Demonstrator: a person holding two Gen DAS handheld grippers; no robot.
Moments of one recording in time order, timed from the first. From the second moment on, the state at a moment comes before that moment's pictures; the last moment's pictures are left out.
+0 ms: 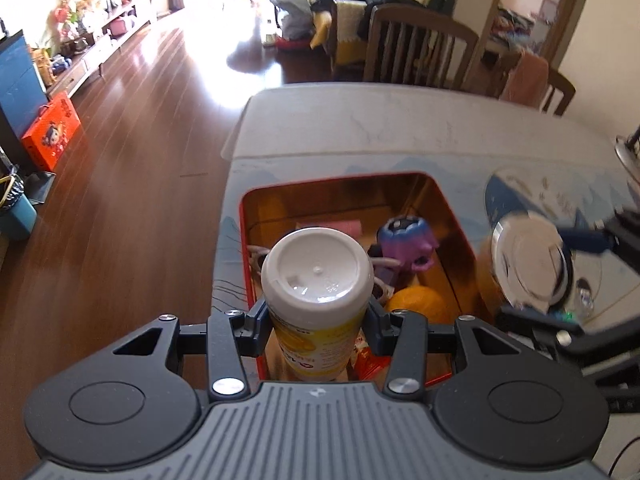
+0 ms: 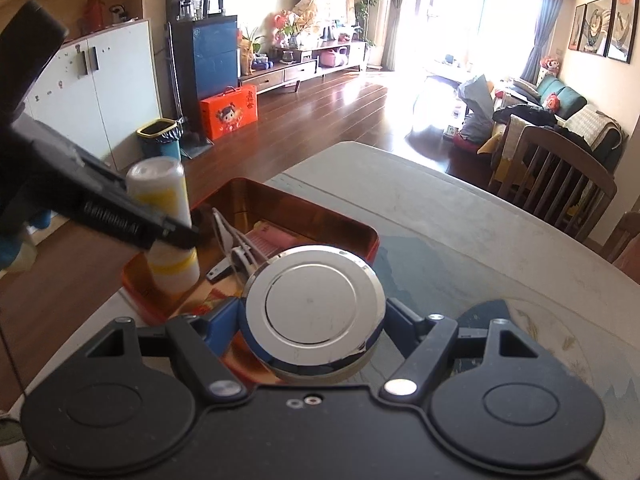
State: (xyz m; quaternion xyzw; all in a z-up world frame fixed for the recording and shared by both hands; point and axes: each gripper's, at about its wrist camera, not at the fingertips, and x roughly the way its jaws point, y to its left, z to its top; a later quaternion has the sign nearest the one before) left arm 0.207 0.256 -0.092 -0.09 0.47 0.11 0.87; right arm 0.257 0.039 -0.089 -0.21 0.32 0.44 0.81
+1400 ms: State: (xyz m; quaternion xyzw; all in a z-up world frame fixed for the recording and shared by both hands) left arm 0.279 0.275 -0.133 -0.06 0.52 0.10 0.84; right arm 0.262 0.076 -0.101 -0.23 0.32 0.48 0.79
